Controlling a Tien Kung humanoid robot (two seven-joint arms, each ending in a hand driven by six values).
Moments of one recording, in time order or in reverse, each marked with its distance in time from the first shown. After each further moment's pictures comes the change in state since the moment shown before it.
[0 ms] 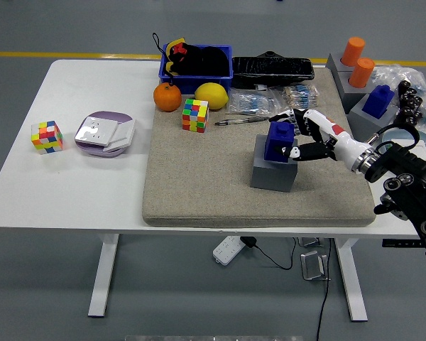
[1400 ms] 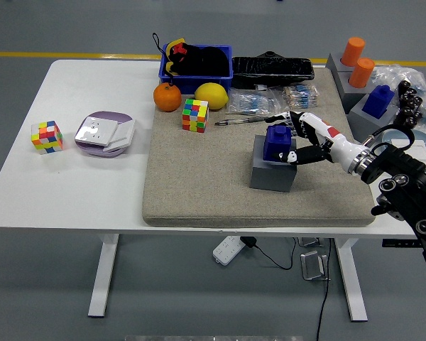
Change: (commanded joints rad) left arm -0.001 -0.001 -0.001 -0.001 0.002 0.000 0.000; right arm 0.015 0.009 -0.028 -0.031 0.001 -0.001 0.016
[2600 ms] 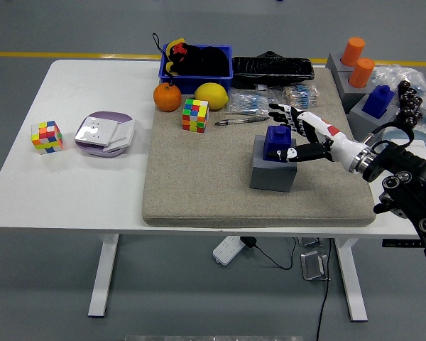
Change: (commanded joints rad) left arm 0.002 0.005 0.012 0.000 -0.006 -0.001 0.001; right arm -0.006 -0.003 0.053 0.014 -0.030 0.069 -0.010
